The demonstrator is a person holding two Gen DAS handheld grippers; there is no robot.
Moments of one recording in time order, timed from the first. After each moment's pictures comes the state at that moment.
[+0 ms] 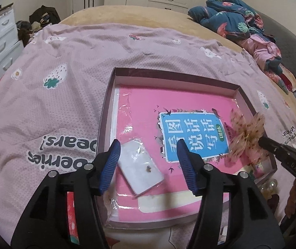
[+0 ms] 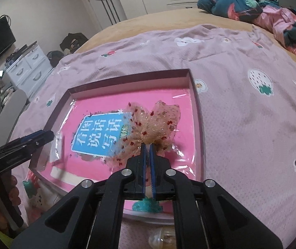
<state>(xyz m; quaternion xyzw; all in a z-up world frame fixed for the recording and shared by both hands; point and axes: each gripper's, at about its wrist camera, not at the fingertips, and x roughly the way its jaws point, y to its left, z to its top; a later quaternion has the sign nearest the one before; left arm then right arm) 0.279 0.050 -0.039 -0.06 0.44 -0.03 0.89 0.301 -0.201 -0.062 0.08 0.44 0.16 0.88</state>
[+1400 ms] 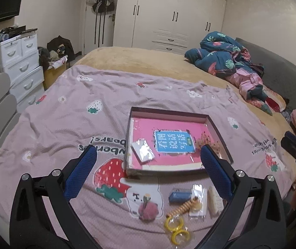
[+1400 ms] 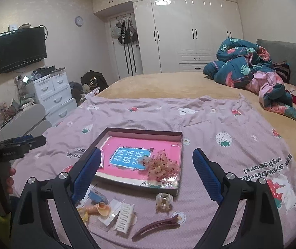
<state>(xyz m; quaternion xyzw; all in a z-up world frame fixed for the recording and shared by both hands) 0.118 0.056 0.075 -0.07 0.31 0.00 0.95 0.133 -0.235 0.080 0.02 0.25 0.19 0.95</state>
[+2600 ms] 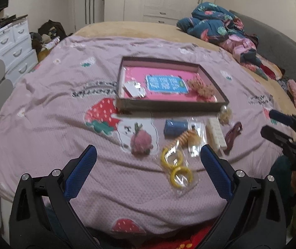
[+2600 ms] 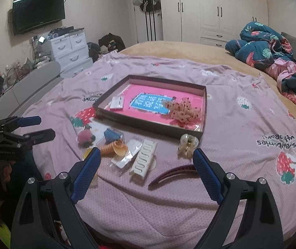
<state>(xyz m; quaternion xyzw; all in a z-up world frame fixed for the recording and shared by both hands) 0.049 0.030 -0.001 -0.04 0.40 -0.04 0.91 0.085 -0.202 0.006 -0.05 0.35 0.25 0.90</state>
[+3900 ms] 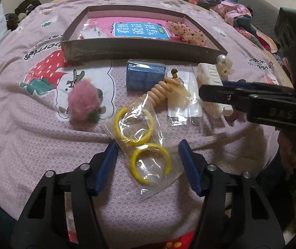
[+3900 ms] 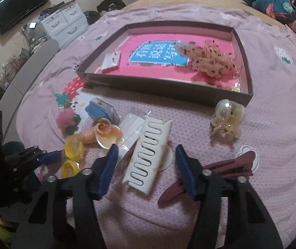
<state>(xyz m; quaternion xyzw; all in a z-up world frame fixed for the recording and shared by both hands) 0.088 -0.018 -0.089 -0.04 0.50 -0.09 0.86 0.172 -0.166 -0.082 -0.01 0.51 0.28 0.82</state>
